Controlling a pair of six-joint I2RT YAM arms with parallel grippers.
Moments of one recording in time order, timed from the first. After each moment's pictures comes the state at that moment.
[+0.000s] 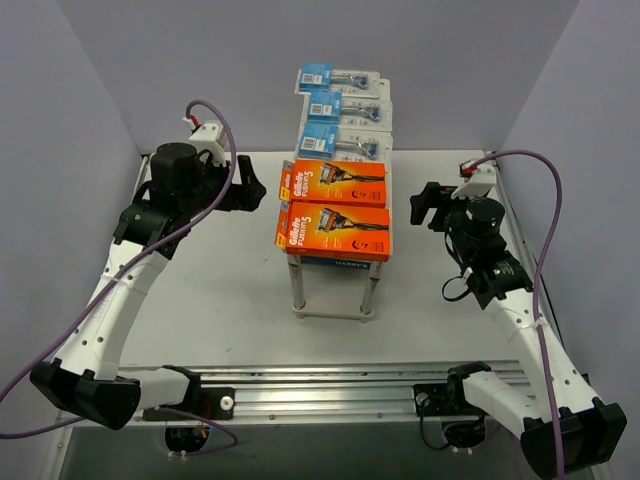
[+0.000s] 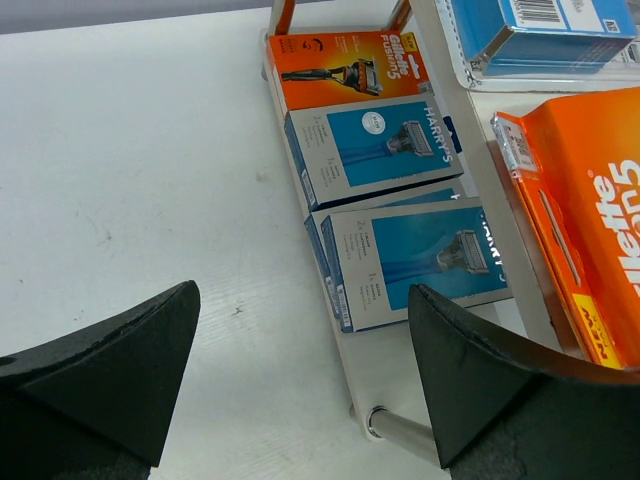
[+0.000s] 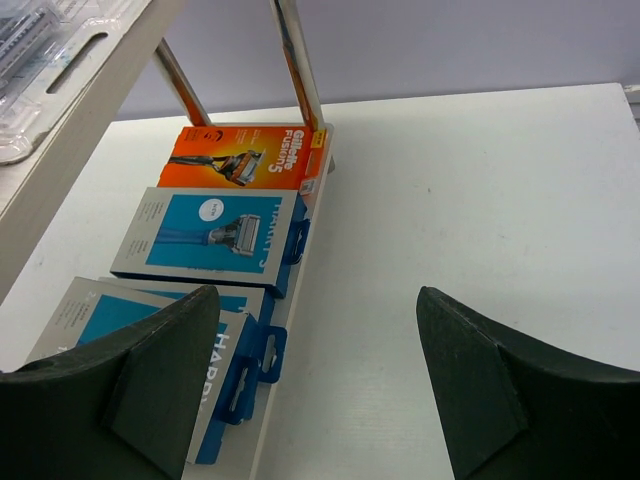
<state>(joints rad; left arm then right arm) -0.35 1.26 1.49 -0.62 0.11 -0.24 0.23 0.95 0.89 -0.12 0.08 0.22</state>
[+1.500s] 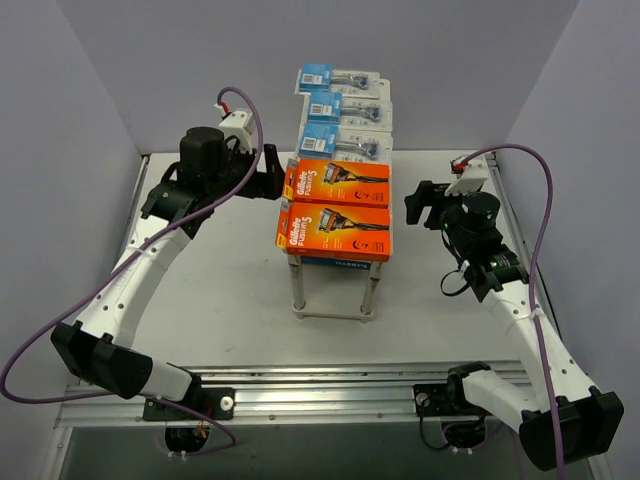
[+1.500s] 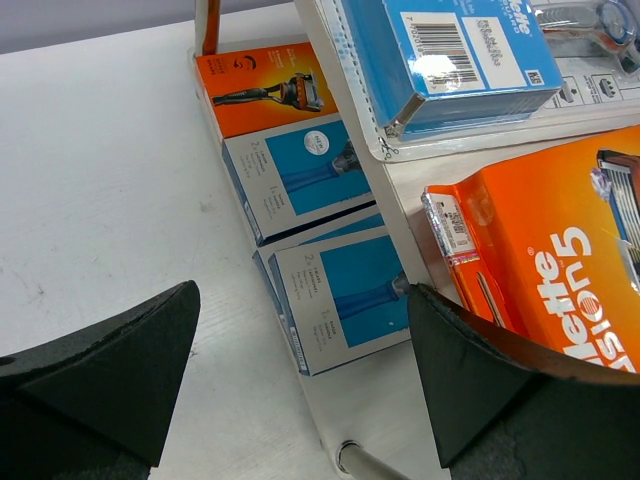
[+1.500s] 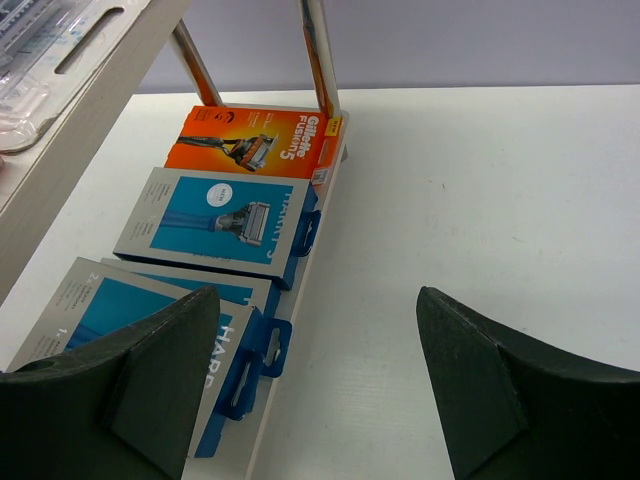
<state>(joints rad) -0.42 1.43 1.61 -0.56 0.17 -0.26 0.23 1.01 0.92 -0.13 0.03 0.18</state>
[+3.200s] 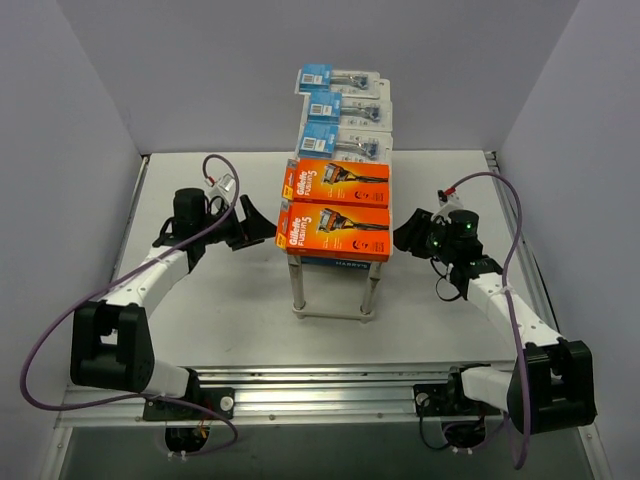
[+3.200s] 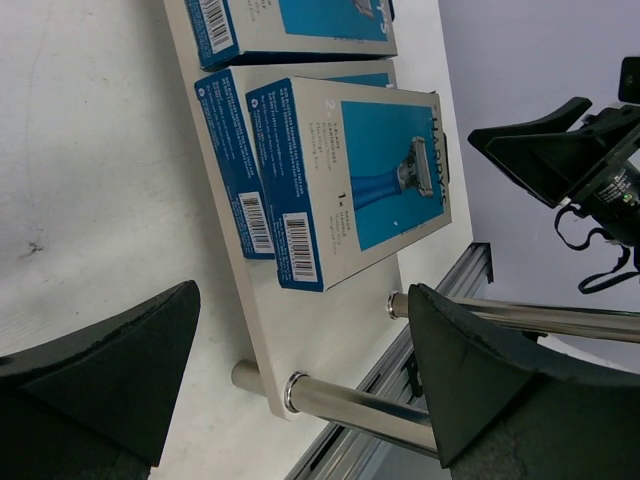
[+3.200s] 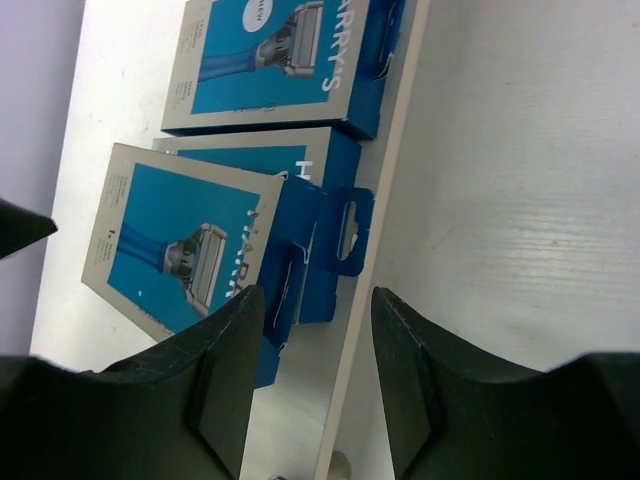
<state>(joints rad) -0.15 1.42 0.92 -0.05 0.73 -0.61 0.12 1.18 0.67 0.03 -0.36 0.52</state>
